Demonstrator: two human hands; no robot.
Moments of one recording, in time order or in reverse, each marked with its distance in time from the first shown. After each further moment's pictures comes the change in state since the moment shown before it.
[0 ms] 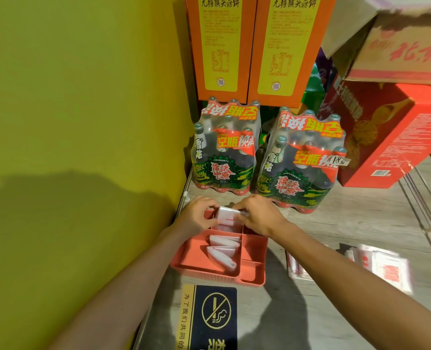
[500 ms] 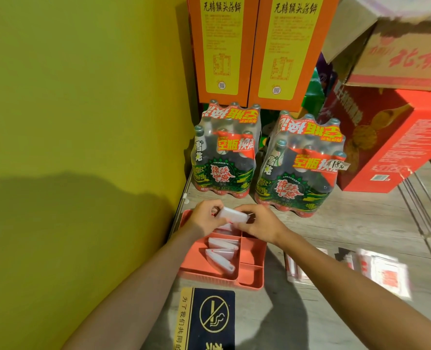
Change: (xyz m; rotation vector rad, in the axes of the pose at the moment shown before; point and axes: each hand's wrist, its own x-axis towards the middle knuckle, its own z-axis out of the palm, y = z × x) left_hand 0.012 0.021 0.018 -0.123 0.000 -0.201; right_hand -0.009 0.014 0.018 0.492 0.002 0.114
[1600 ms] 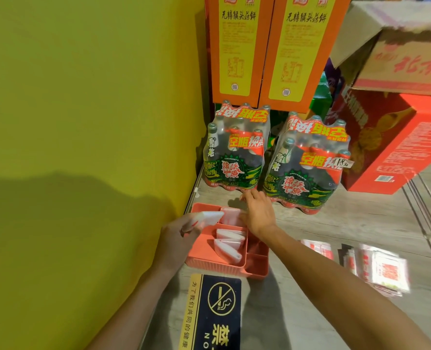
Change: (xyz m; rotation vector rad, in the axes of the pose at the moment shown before) left_hand -0.143 0.009 -0.037 -0.144 0.431 -0.016; right_hand 0.012 -0.015 0.039 -0.570 0.250 0.059
